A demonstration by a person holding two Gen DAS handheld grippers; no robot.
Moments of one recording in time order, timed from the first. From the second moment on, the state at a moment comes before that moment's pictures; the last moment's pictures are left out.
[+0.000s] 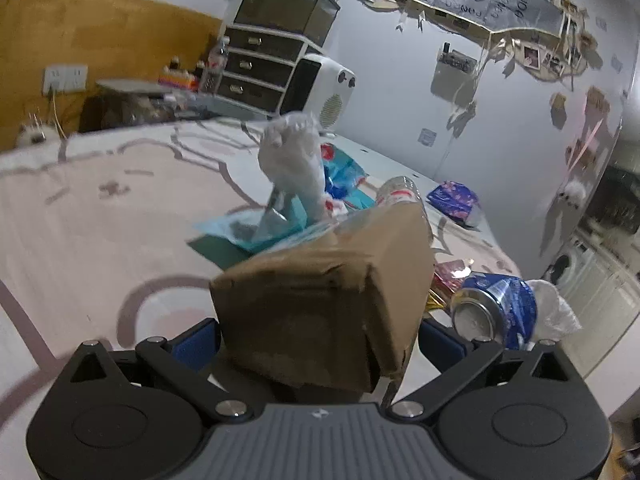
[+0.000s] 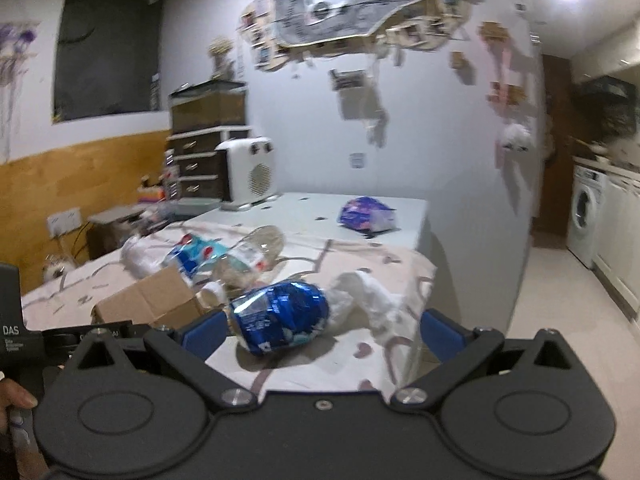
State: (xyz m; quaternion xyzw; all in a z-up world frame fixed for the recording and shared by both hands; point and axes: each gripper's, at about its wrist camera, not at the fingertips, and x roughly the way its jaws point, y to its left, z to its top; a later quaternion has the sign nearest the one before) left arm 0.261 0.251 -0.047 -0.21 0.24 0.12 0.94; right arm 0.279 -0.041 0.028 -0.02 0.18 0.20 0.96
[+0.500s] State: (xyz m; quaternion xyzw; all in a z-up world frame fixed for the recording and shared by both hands) left arm 0.268 0.260 -0.050 -0.23 0.25 0.10 0.94; right arm 0.387 -0.046 0.016 0.04 0.22 0.18 0.96
